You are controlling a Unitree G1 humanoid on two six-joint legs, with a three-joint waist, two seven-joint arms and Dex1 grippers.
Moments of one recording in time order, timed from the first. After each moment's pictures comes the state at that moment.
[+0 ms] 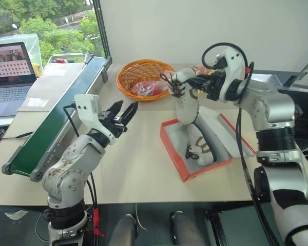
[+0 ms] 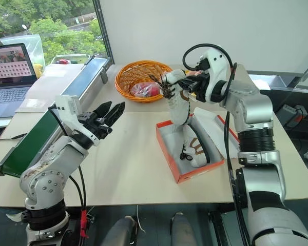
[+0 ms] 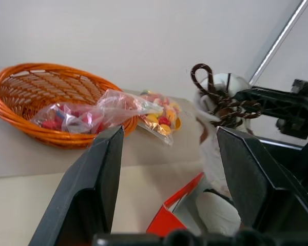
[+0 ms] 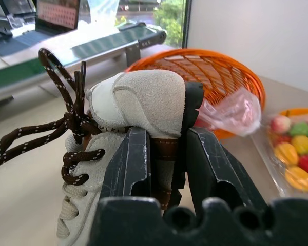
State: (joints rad) left arm -0.35 0.22 0.21 -0.55 -0.77 0.79 -0.09; right arm -1.01 -0.57 0.01 0.31 0.35 0.72 0.73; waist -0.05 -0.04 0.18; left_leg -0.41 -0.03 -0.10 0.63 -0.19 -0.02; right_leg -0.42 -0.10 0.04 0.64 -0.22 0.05
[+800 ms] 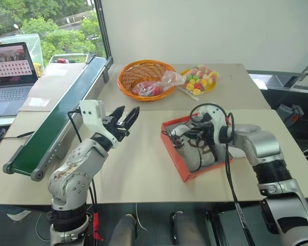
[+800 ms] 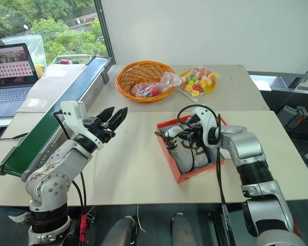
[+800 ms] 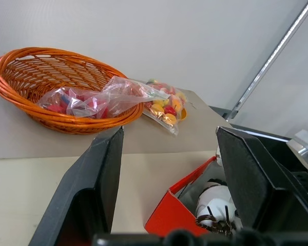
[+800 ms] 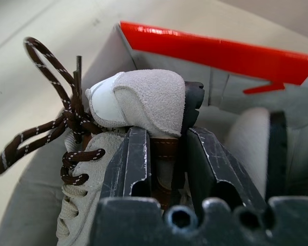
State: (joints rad) left arm -0.31 0.22 0.18 -0.54 -0.75 0.76 -0.08; right arm -0.68 -0.58 0.15 0.18 0.30 0.81 0.81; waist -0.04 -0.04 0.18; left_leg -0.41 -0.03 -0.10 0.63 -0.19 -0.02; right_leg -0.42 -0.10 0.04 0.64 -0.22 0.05
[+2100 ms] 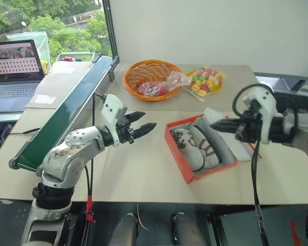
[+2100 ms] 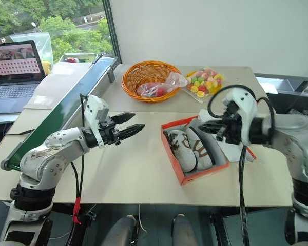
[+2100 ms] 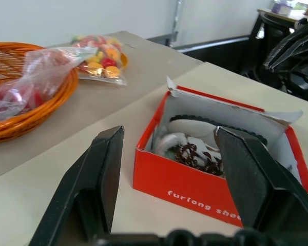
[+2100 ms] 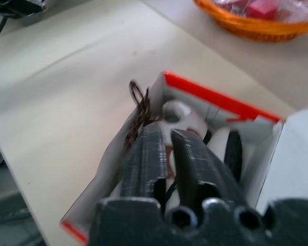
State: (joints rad) left arm -0.49 0.53 -0.04 -0.34 -0.63 0.74 -0.61; right arm -0.47 -0.93 -0.25 -0.45 0.62 1.24 0.89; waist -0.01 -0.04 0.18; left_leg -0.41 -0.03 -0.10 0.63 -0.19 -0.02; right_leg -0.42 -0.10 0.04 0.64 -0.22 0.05
